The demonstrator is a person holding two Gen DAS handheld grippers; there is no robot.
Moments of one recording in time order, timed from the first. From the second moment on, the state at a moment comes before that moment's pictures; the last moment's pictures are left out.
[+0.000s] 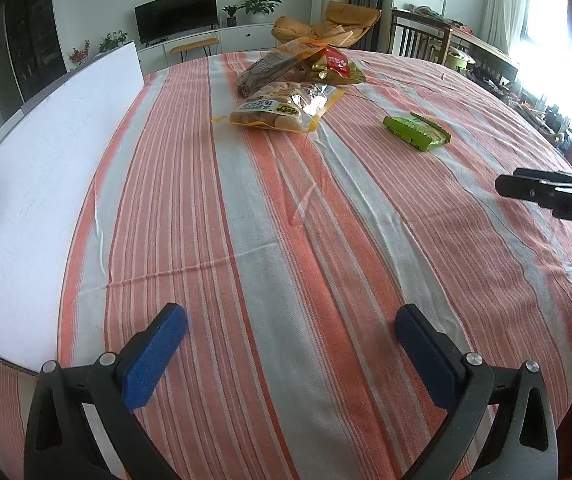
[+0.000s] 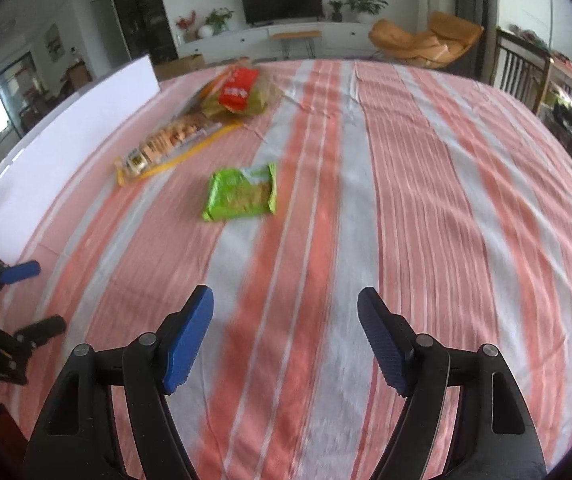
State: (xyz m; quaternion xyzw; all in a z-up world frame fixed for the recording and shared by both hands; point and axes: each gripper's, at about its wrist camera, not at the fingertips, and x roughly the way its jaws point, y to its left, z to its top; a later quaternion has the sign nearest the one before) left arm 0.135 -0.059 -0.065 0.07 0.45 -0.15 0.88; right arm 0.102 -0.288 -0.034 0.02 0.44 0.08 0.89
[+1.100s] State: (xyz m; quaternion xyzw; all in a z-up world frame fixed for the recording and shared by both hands) left arm 0.358 -0.135 -0.055 0.17 0.52 -0.16 0.82; right arm 0.102 -0.277 -0.049 -0.03 0.45 0.06 0.89
